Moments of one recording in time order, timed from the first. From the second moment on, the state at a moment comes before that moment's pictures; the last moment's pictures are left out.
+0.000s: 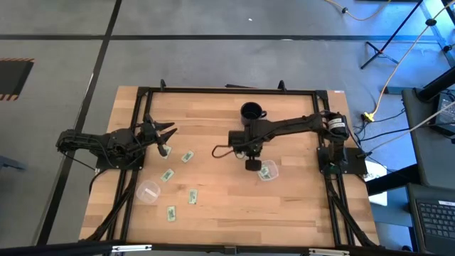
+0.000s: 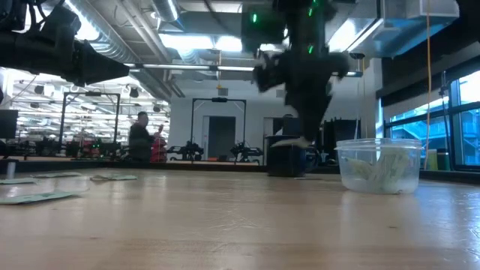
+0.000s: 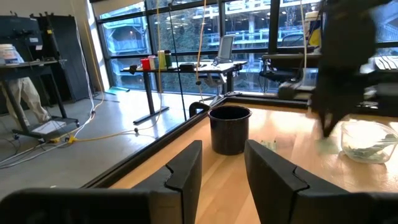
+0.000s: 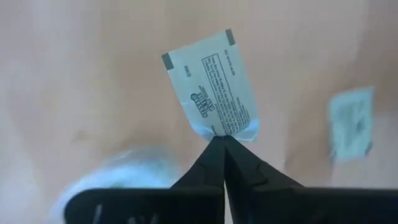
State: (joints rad) left arm -0.10 0.00 0.04 -0.01 -0.62 0.05; right arm 0.00 1.97 1.53 -1.12 0.00 0.05
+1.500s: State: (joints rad) left arm -0.10 0.00 0.04 -0.01 -0.60 0.04; right arm 0.21 1.73 1.24 -1.06 -0.03 0.57
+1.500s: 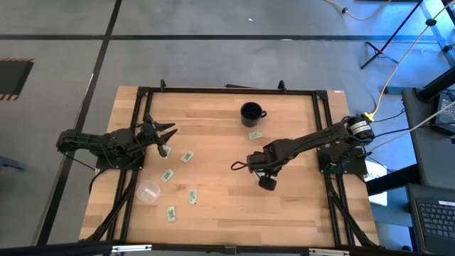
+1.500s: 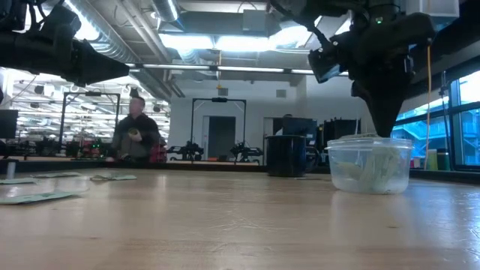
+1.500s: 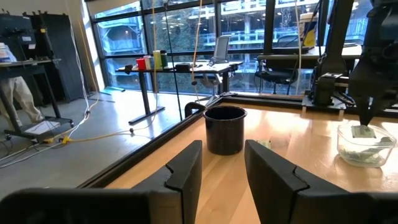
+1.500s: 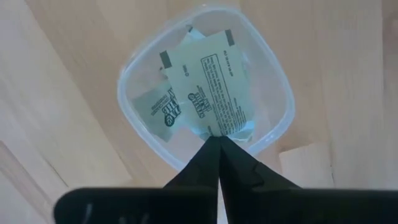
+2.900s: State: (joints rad) left arm -0.10 0.00 0.04 -0.01 -0.60 0.04; right arm -0.06 1.47 1.14 -0.73 0.27 0.02
